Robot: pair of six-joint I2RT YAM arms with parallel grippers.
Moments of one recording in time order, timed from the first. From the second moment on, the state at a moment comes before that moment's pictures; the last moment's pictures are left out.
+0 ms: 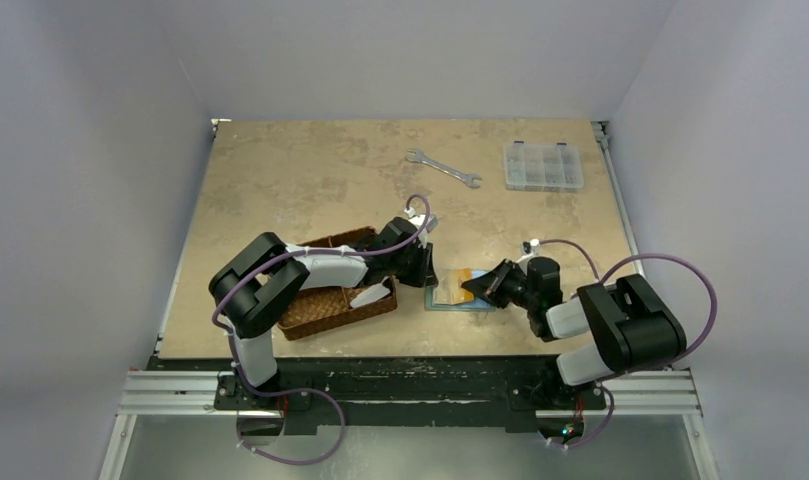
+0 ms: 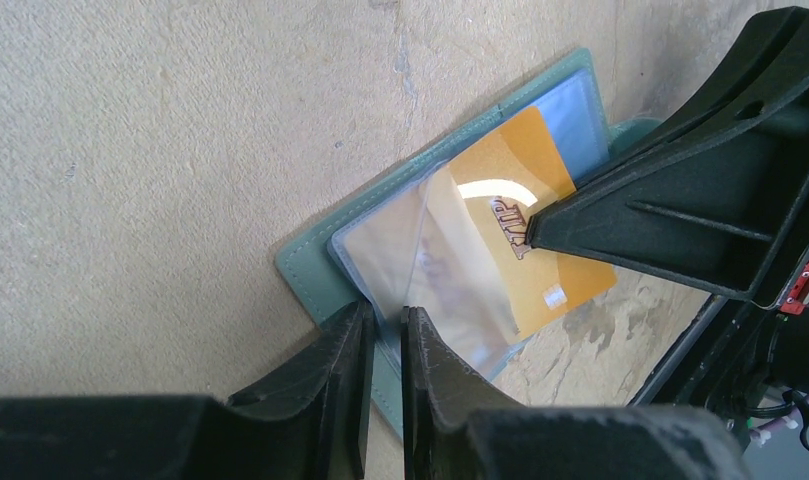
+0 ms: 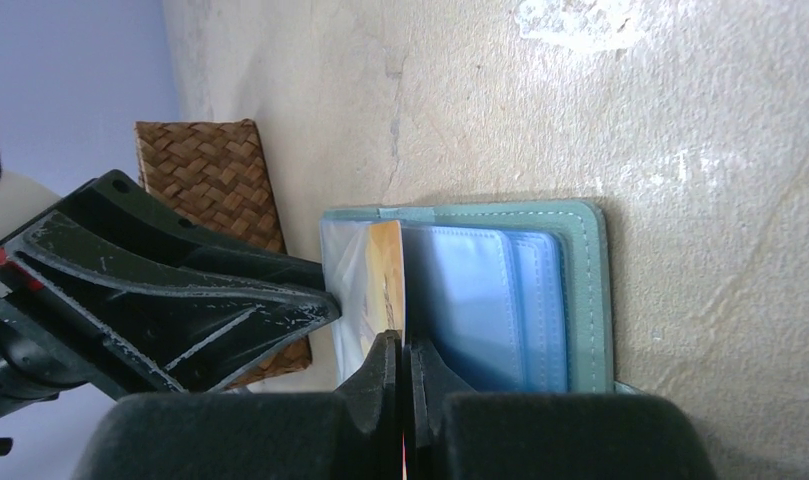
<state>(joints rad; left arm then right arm) -0.82 1.83 0.94 0.13 0.22 -0.55 0.22 1.47 0.14 0.79 -0.48 1.00</state>
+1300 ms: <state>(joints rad) -0.78 1.82 1.00 0.03 0.23 -0.52 0.32 1.78 0.12 1.30 -0.33 1.25</state>
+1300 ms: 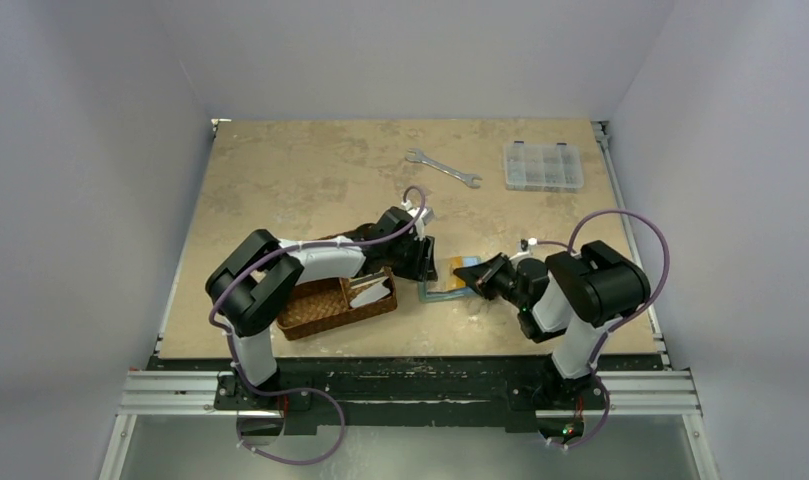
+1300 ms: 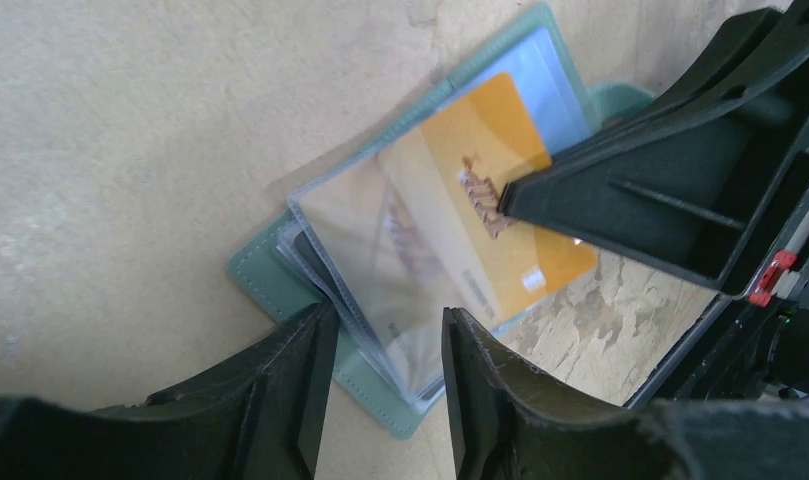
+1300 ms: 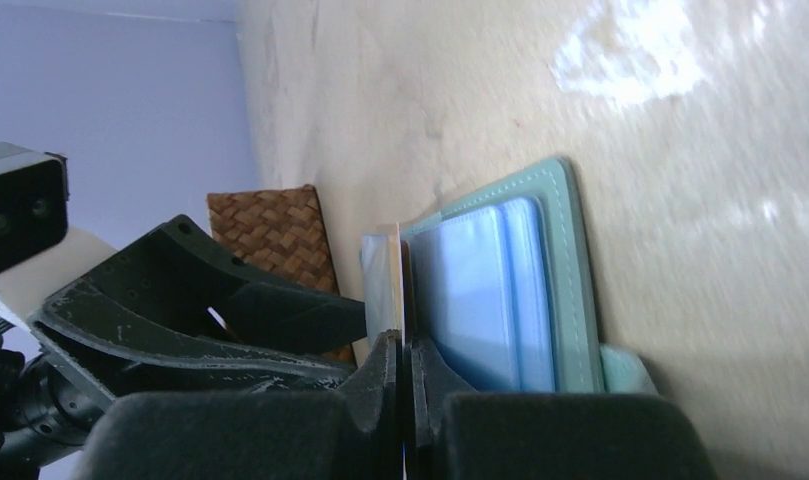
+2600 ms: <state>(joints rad) -0.73 1.85 1.01 -0.01 0.30 -0.52 0.24 1.85 0.13 1.38 -0.49 1.09</state>
